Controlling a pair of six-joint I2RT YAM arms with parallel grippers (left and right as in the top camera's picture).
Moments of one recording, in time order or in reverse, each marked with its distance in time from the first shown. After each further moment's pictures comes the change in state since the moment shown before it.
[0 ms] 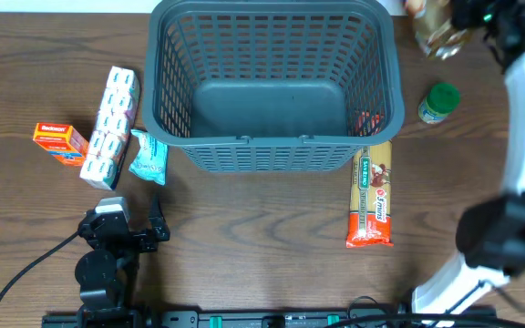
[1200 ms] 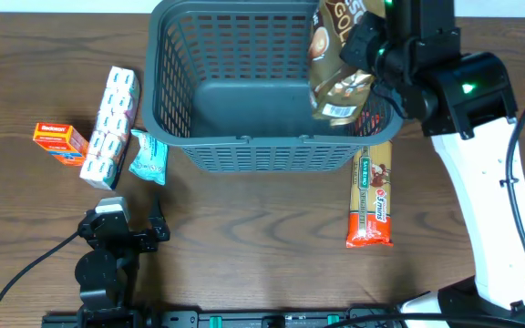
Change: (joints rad) left arm 0.000 0.000 0.000 0.000 0.000 0.000; right arm 0.592 -0.250 0.011 -0.491 0.523 0.848
